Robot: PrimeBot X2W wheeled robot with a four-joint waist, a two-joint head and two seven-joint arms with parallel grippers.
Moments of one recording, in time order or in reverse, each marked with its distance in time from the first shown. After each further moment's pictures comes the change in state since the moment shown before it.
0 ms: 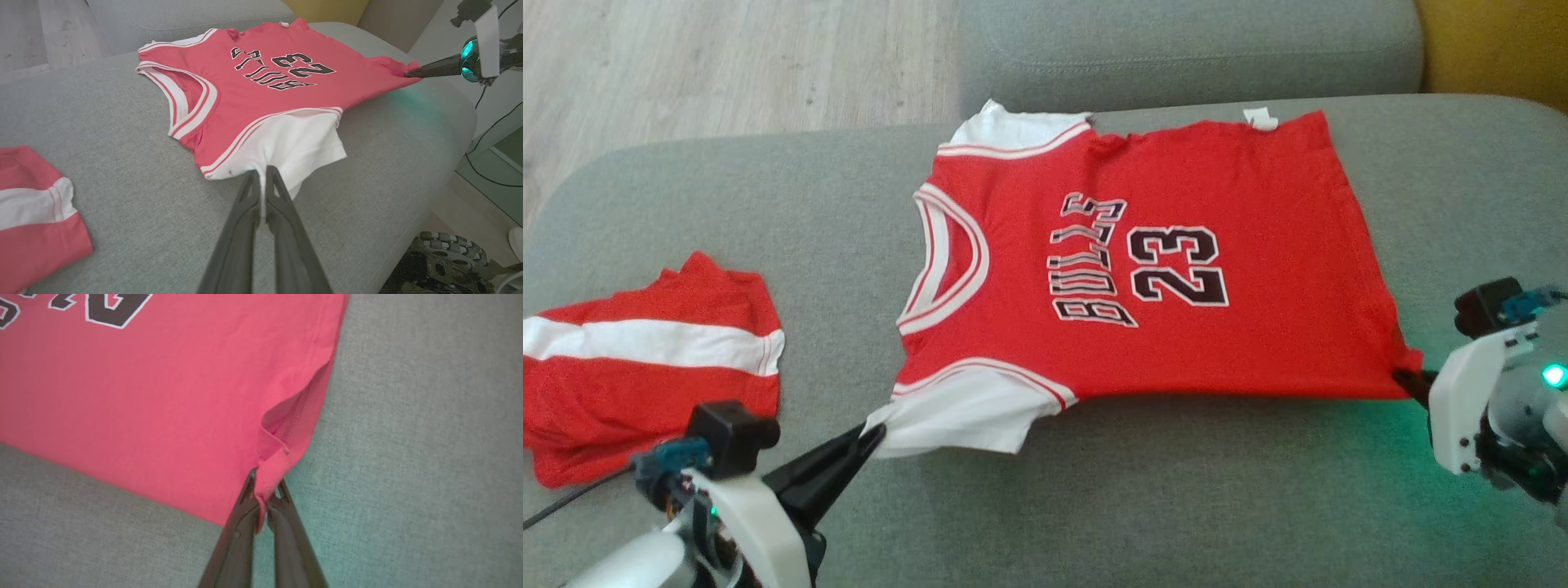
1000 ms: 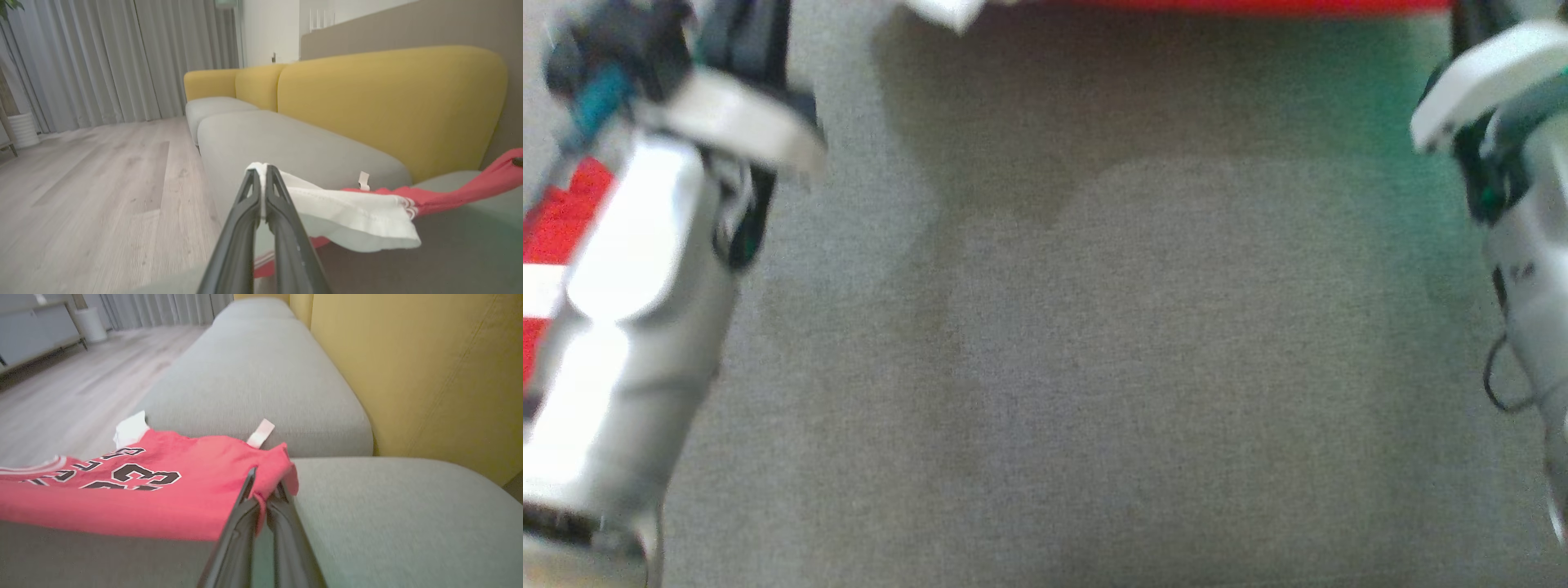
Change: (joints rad) left arm -0.663 -0.499 0.385 0.678 0.430 -0.011 -0.363; right arm -0.535 0.398 -0.594 0.458 -0.519 0.000 -0.510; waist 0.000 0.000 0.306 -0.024
